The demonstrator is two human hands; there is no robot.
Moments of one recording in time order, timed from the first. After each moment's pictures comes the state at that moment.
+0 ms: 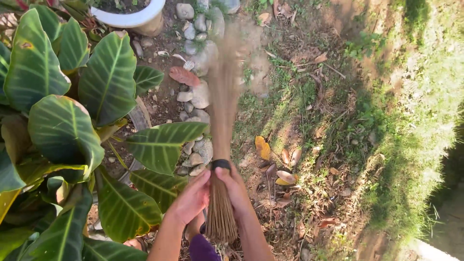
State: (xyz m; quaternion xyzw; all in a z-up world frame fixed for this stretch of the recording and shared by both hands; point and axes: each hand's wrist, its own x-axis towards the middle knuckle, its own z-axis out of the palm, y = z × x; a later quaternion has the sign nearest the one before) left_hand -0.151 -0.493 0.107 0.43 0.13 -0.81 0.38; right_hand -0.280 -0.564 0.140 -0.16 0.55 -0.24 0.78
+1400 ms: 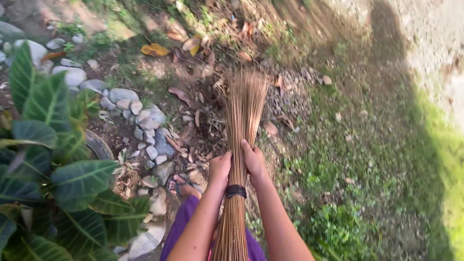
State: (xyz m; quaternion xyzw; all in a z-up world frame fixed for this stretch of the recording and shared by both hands) left_hand -0.270 0.100 0.171 0.56 -0.31 -0.77 0.05; right_hand -0.370 0.152 0.258 0.11 0.79 -0.47 0.38
